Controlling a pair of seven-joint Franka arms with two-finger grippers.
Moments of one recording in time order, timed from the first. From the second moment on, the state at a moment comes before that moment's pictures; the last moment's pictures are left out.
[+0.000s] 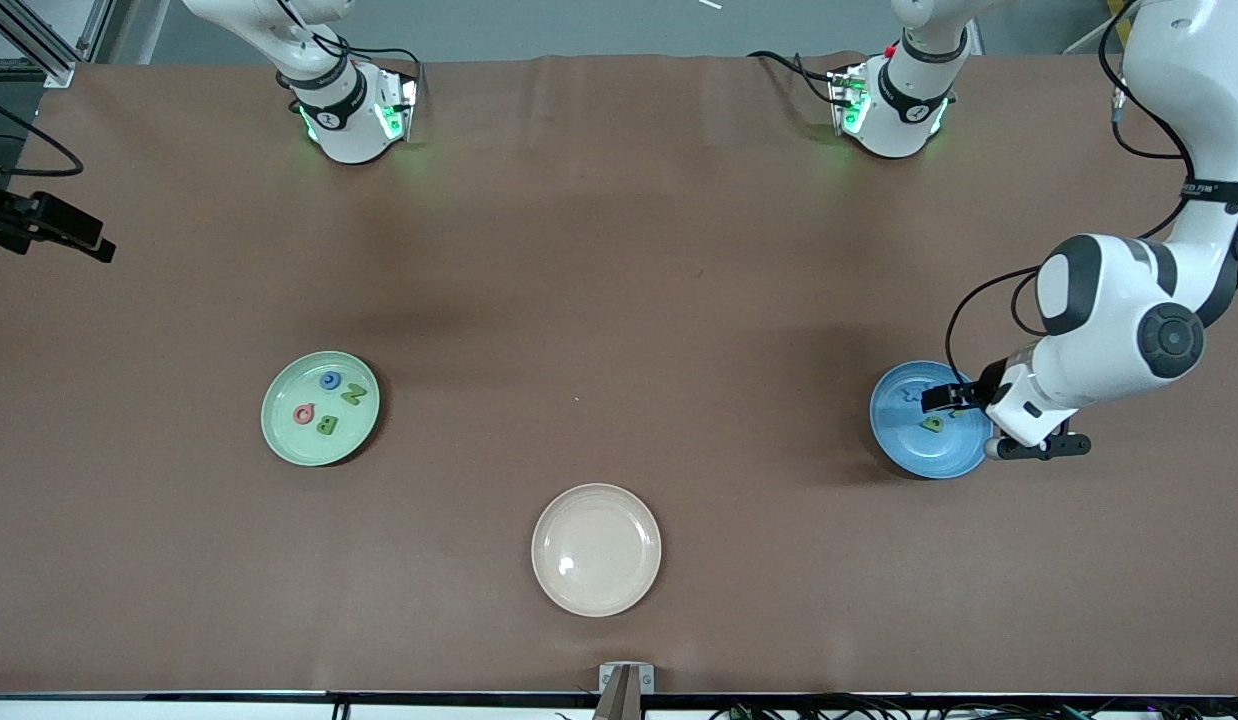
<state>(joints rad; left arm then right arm) 0.33 0.39 -0.38 -1.89 -0.01 2.15 -0.09 0.00 -0.05 -0.09 -1.60 0.01 1.50 0.03</state>
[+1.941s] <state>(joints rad) 0.14 -0.03 -0.10 -1.54 -0.05 1.55 -0.01 0.00 -0.06 -0.08 -1.62 0.00 1.50 -0.05</state>
